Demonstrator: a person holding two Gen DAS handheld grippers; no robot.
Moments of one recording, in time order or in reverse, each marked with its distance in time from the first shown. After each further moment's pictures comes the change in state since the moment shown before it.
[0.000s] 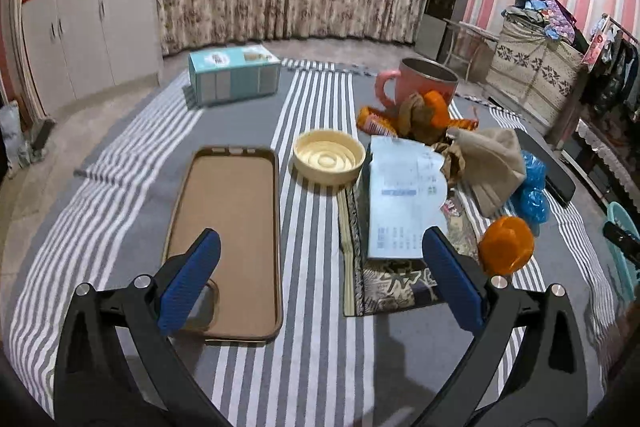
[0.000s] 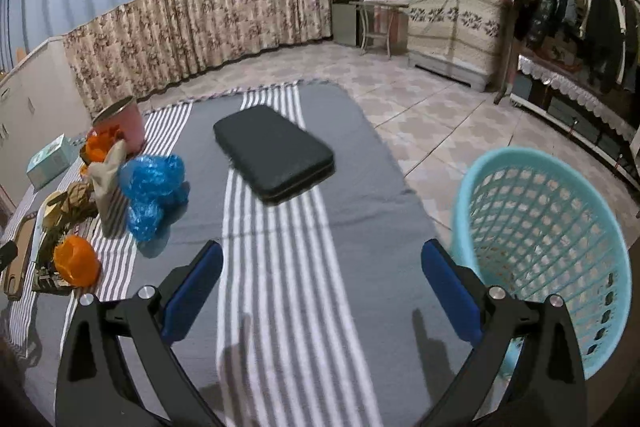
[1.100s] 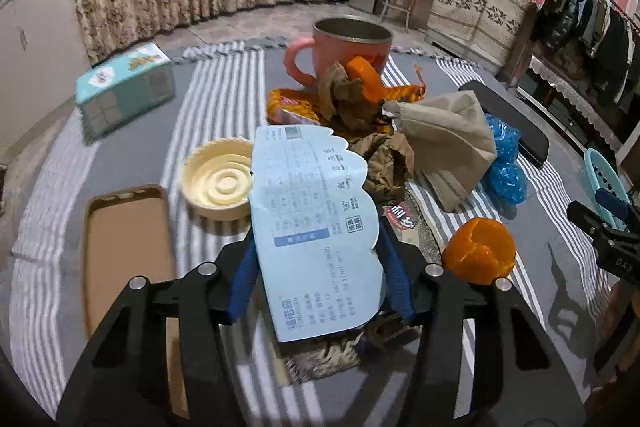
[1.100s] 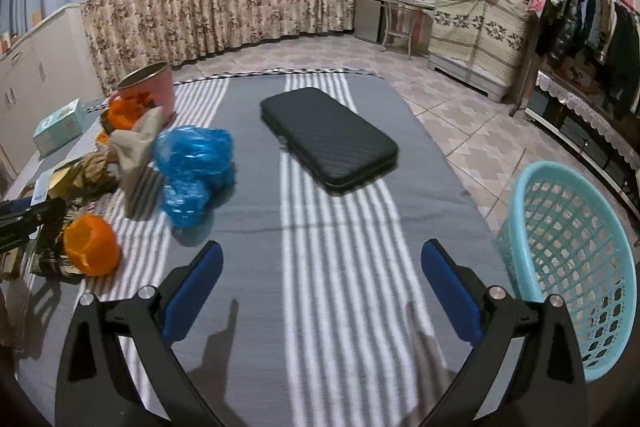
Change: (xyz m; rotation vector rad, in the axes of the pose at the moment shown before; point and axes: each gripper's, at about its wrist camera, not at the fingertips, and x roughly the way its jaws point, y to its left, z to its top) left arm 0.040 -0.046 0.022 0.205 0.117 -0.152; right arm 0.000 0.055 -0.003 -0.117 0.018 0.016
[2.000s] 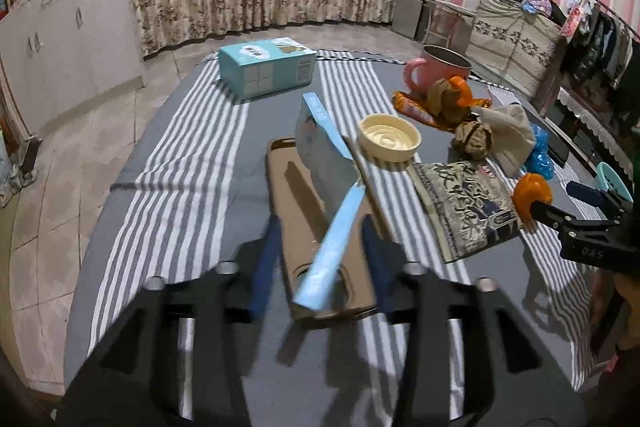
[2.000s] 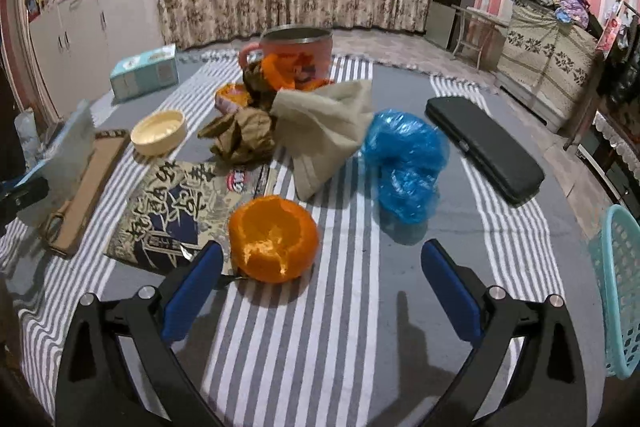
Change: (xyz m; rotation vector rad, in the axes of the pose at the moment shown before) left arm -0.075 0.111 -0.056 -0.106 -0.063 0.092; right arm 0.000 0.129 -0.013 -0.170 0.067 0.152
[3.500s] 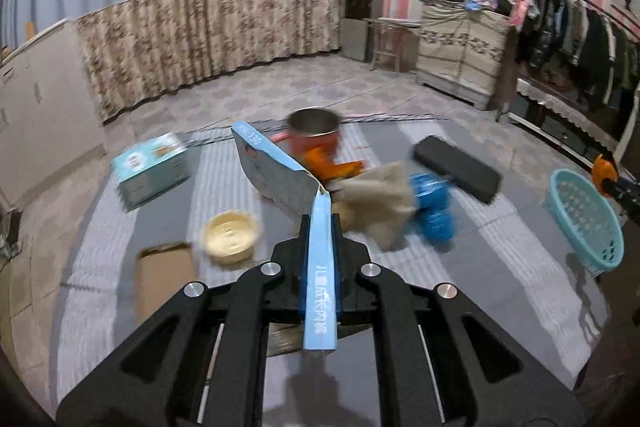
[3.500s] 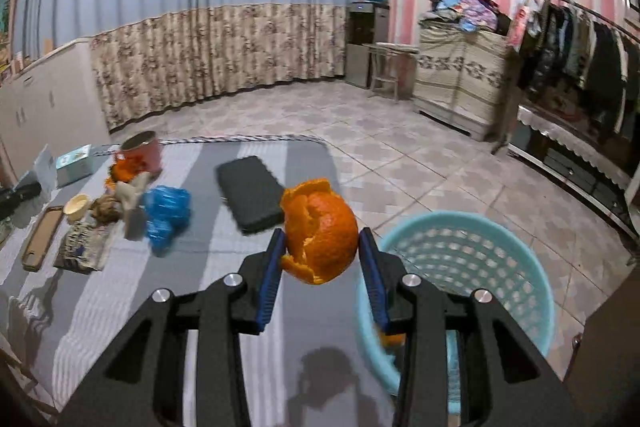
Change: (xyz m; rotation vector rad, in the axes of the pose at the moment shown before) left arm -0.019 -0.168 0.059 0.182 -0.122 -0.105; right arm -0.137 -0.243 -0.028 0.185 -0.225 -0.203
